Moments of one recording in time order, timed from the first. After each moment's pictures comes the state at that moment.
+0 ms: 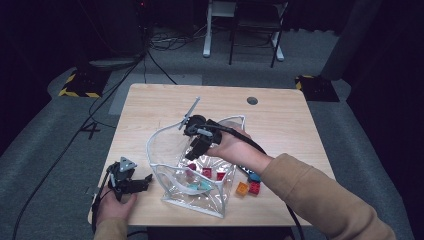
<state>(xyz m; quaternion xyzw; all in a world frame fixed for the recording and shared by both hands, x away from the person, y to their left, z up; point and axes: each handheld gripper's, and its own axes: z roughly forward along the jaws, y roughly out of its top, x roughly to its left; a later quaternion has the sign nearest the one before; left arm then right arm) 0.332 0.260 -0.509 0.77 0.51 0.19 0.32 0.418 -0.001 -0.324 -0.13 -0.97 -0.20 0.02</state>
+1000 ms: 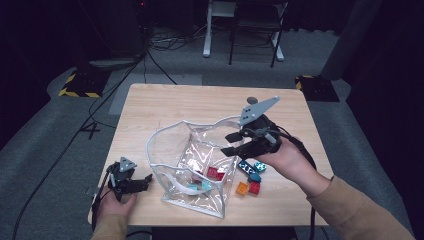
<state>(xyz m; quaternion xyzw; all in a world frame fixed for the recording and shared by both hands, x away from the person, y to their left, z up) 0.332 0.260 -0.509 0.77 0.51 0.19 0.32 0.369 -0.127 -0.269 -0.15 -0.92 -0.37 -0.05</state>
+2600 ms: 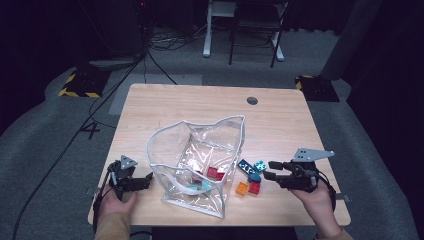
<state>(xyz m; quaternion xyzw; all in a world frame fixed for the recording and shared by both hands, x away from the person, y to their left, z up) 0.337 0.258 -0.509 0.77 0.52 0.19 0.32 0.339 -0.264 -0.404 -0.31 -0.83 -0.46 -0.08</state>
